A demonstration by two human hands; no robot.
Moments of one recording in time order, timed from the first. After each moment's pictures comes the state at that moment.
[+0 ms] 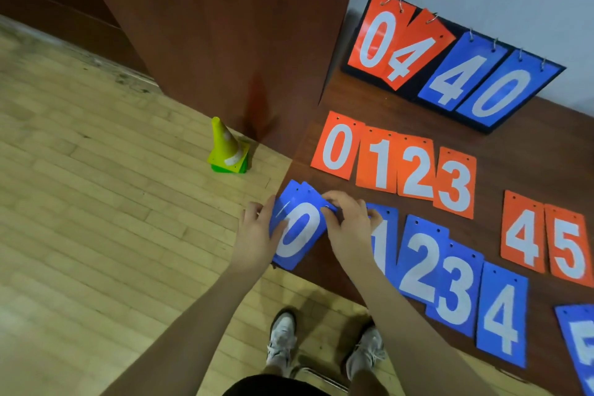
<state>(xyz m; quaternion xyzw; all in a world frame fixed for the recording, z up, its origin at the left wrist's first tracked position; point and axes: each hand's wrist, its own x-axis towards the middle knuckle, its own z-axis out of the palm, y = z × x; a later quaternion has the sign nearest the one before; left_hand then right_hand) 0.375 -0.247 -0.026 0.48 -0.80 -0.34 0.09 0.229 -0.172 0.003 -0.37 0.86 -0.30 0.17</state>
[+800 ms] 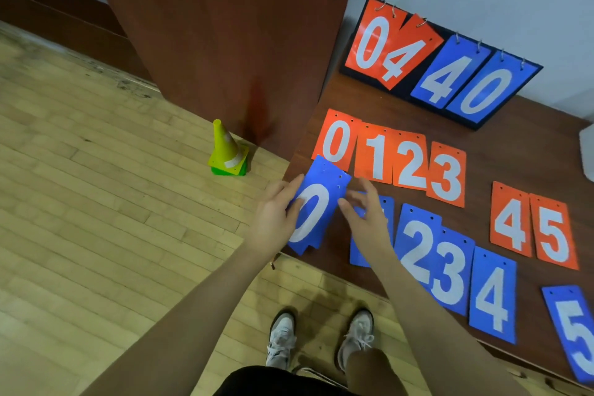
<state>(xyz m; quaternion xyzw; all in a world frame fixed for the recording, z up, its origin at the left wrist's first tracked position) 0.362 -0.240 0.017 0.39 -0.81 -0.39 0.21 0.221 -0.143 0.018 -0.25 0.82 -0.41 0.32</state>
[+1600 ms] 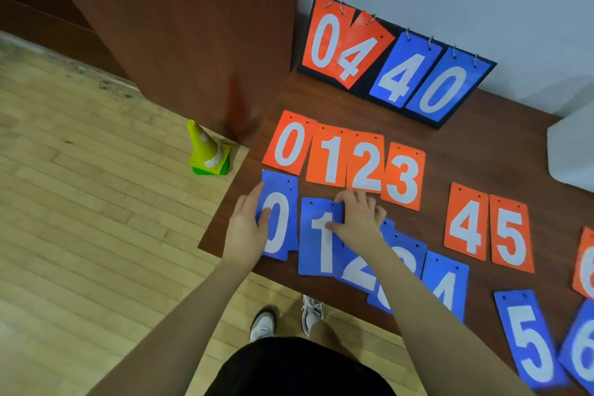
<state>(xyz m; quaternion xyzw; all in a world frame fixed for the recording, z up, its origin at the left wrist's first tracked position) 0.303 -0.201 0.008 0.50 -0.74 -0.40 0.19 0.122 -0.112 0.010 -0.41 0.87 -0.09 0.25</state>
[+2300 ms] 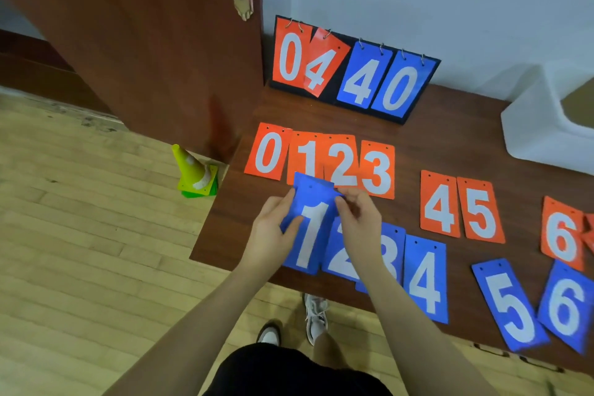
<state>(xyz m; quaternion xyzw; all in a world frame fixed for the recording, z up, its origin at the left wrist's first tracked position) 0.275 -0.164 0.048 0.35 -0.79 -0.46 0.21 0.144 -0.076 0.043 -0.20 0.79 -0.54 0.21</state>
